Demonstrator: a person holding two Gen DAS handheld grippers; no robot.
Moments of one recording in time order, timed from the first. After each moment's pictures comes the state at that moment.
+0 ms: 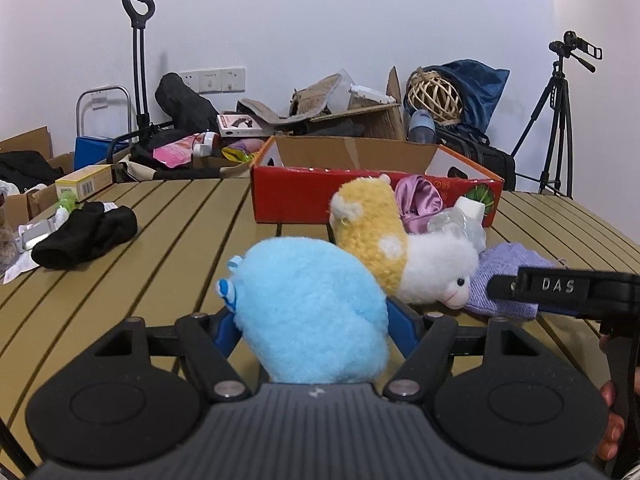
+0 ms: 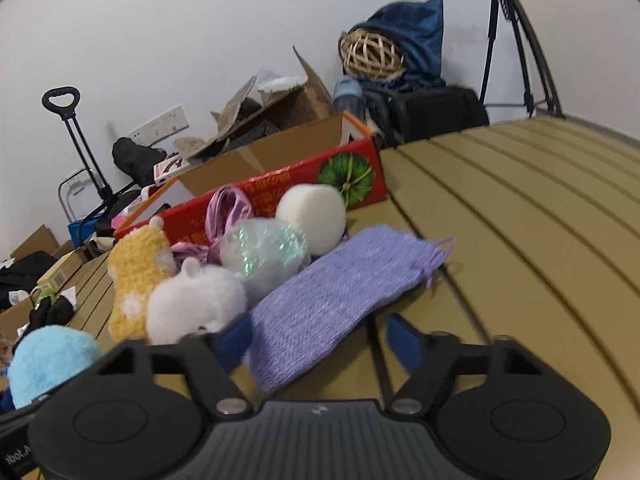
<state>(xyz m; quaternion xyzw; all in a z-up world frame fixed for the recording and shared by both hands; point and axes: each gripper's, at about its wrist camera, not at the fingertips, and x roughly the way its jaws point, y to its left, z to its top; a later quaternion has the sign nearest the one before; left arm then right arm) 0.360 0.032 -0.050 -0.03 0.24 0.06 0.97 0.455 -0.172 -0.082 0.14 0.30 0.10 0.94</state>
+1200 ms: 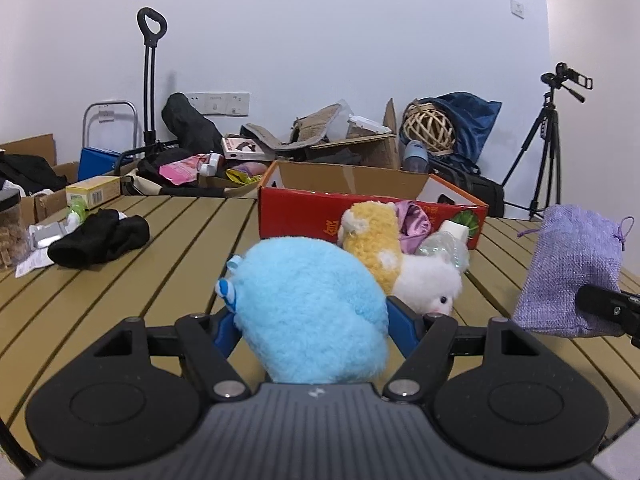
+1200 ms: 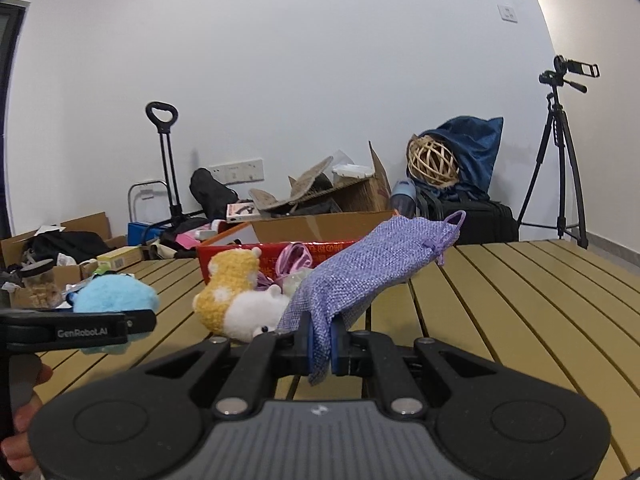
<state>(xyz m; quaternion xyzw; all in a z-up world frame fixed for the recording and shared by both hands) 0.320 0.037 -0.047 -0.04 0.19 0.05 0.98 0.338 -0.203 -0.045 0.03 0.15 0.18 0.97</state>
